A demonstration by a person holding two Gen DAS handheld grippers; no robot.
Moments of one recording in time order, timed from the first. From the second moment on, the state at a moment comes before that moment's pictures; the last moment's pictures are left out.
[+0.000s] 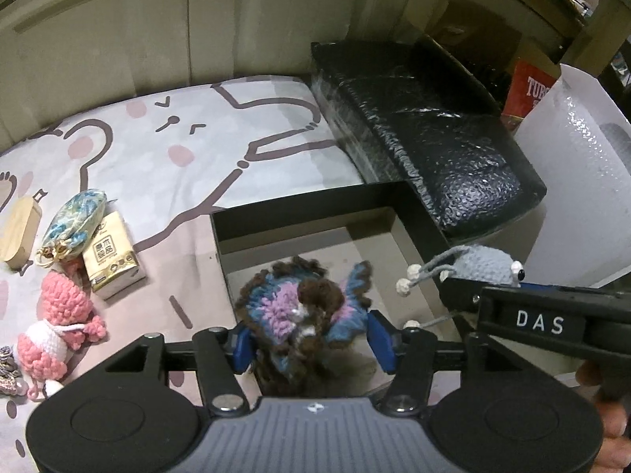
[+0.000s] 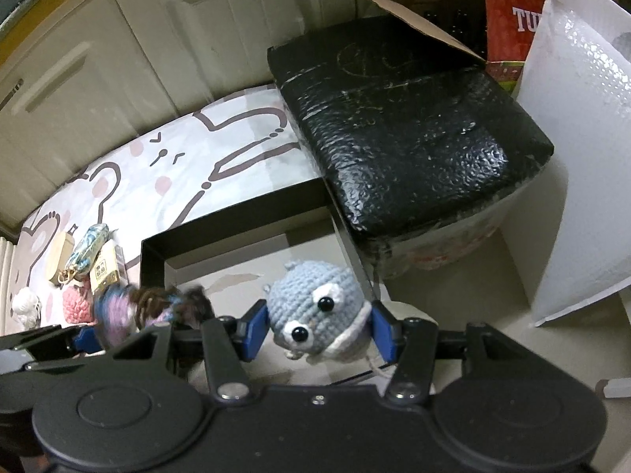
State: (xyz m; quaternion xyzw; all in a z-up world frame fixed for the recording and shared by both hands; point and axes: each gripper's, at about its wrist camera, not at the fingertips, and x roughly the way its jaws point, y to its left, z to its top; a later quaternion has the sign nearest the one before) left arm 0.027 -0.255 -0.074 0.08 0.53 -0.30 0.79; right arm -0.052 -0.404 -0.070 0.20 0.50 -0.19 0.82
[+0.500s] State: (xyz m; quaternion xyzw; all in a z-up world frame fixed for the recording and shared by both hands) left arm 0.028 -0.240 -0.066 0.08 0.53 -0.28 0.80; right arm -0.050 -0.400 -0.068 0.20 0.50 -0.20 0.82
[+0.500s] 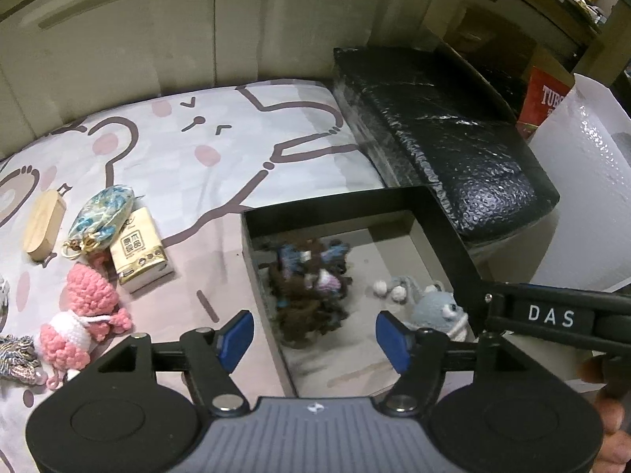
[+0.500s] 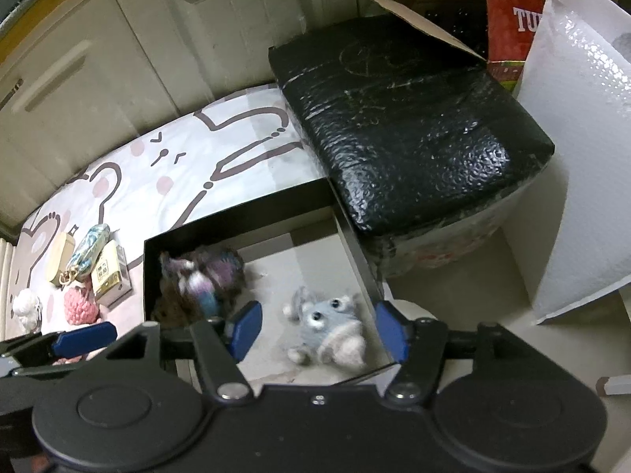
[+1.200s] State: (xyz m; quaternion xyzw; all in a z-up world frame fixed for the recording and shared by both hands) left arm 0.023 -0.228 -0.054 0.08 0.52 -0.27 0.80; right arm -0.061 -0.396 -0.050 0.19 0.49 -0.20 0.83
